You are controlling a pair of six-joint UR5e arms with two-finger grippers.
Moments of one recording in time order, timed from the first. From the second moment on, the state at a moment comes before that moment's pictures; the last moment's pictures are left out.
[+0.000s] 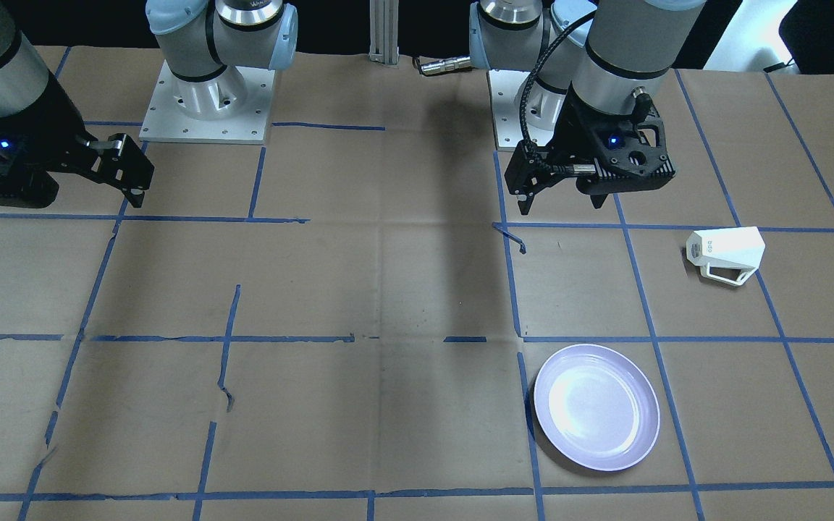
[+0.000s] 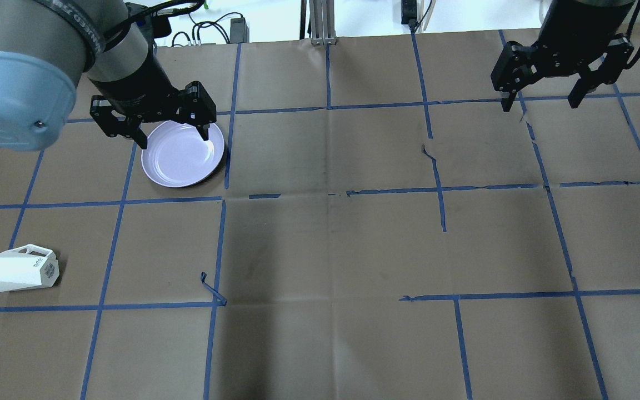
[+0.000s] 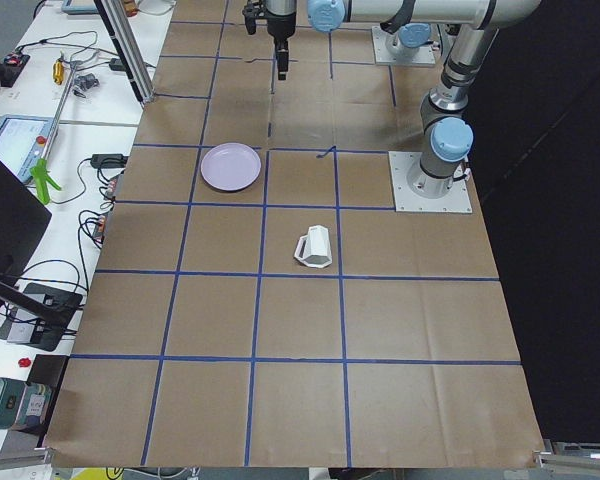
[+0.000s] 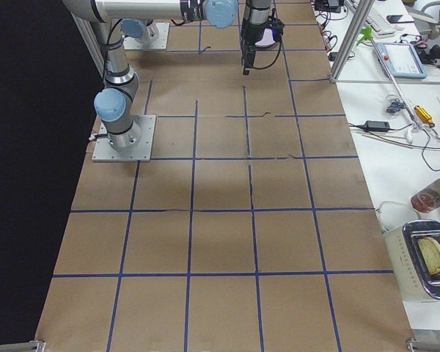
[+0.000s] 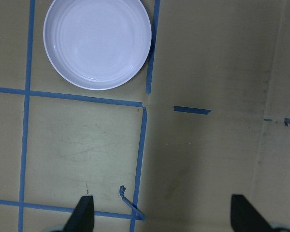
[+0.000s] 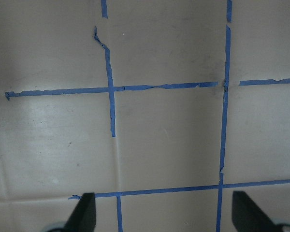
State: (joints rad) left arm -1.62 -1.59 -1.60 -1.48 1.59 -0.17; right arm 1.47 -1.48 1.43 -1.44 -1.64 -0.06
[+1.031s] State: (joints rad) left arm -1.52 -1.55 -1.60 -1.54 1.60 -0.01; right arm 1.47 -1.48 1.43 -1.44 -1.64 -0.06
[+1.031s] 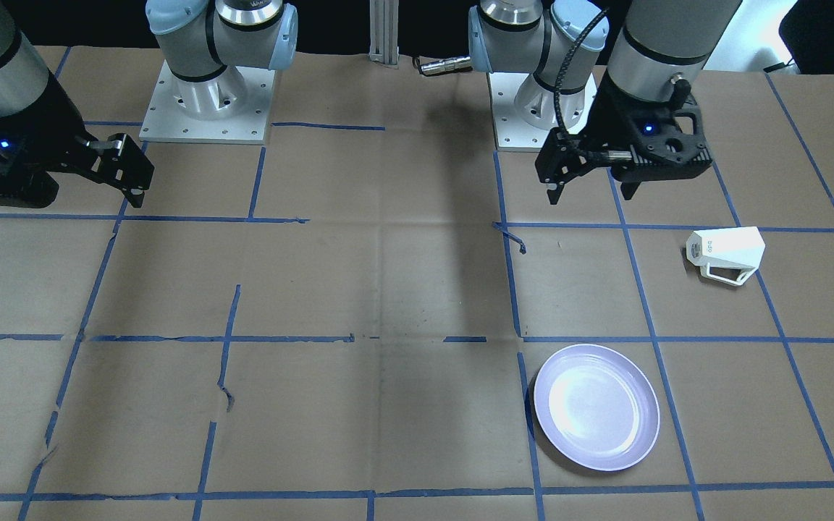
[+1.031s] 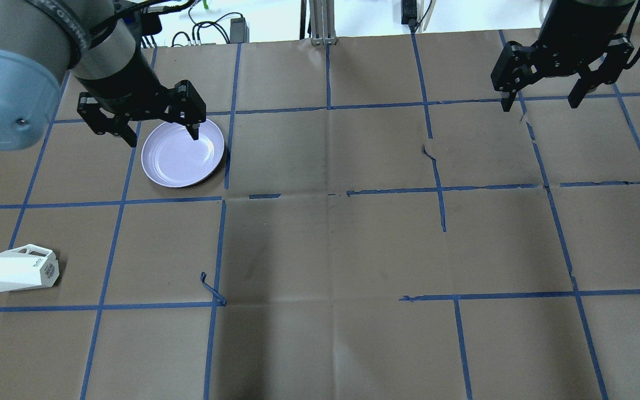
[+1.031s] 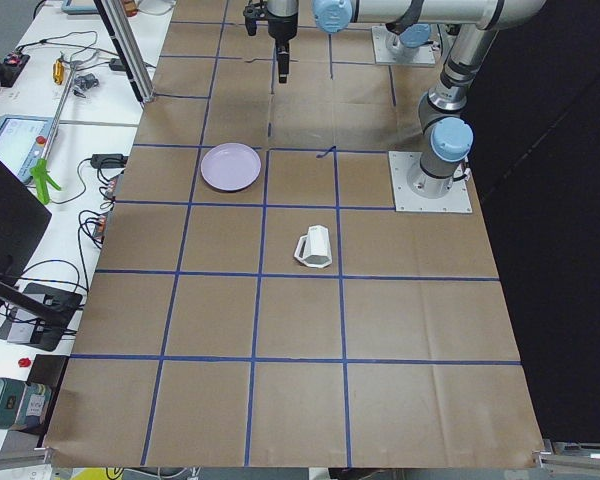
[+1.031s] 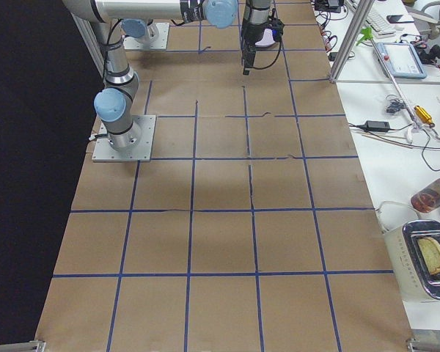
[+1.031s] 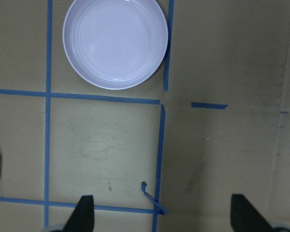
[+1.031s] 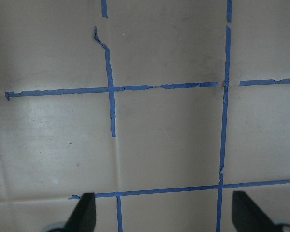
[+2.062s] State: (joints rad) left arm -0.65 -1.60 -1.58 -1.55 1.60 1.09; right arm 1.47 -1.48 1.43 -1.44 -1.64 -0.06
